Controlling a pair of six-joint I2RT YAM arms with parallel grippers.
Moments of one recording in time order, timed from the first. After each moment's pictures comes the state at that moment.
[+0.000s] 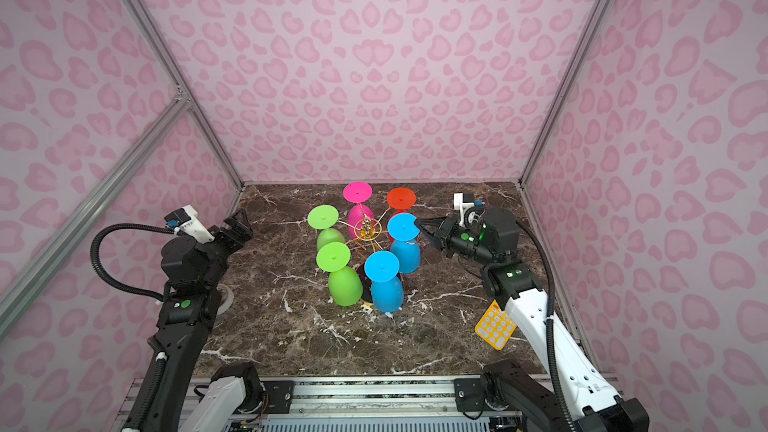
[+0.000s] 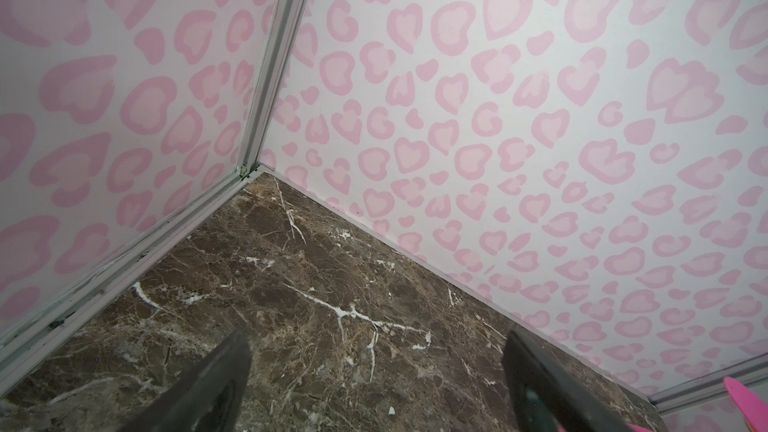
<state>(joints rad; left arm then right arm) 0.14 0.82 0.72 -0.04 0.03 -0.51 0.27 1.01 0.91 -0.06 -0.69 1.25</state>
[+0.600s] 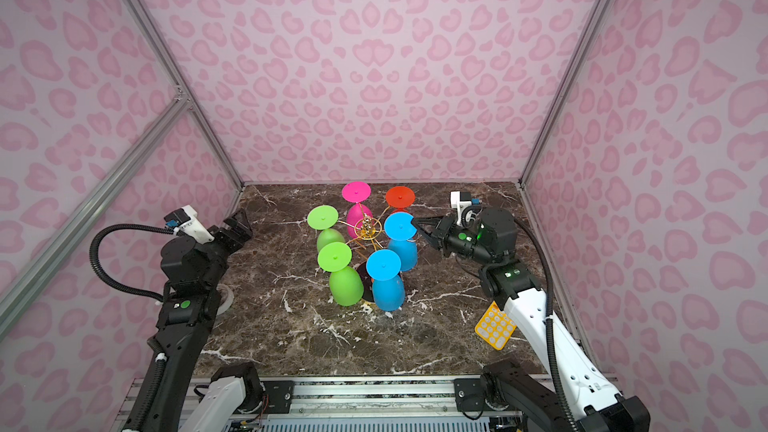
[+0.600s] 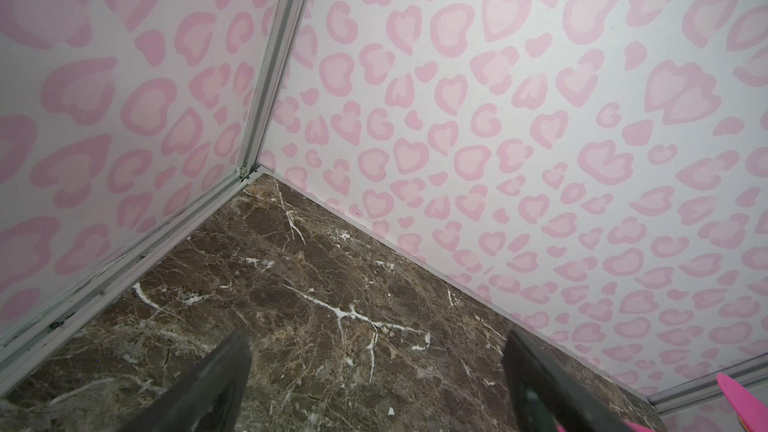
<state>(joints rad) 0.14 0.81 0.72 -0.04 0.03 -0.51 0.30 1.01 0.91 -0.04 -0.68 1.25</state>
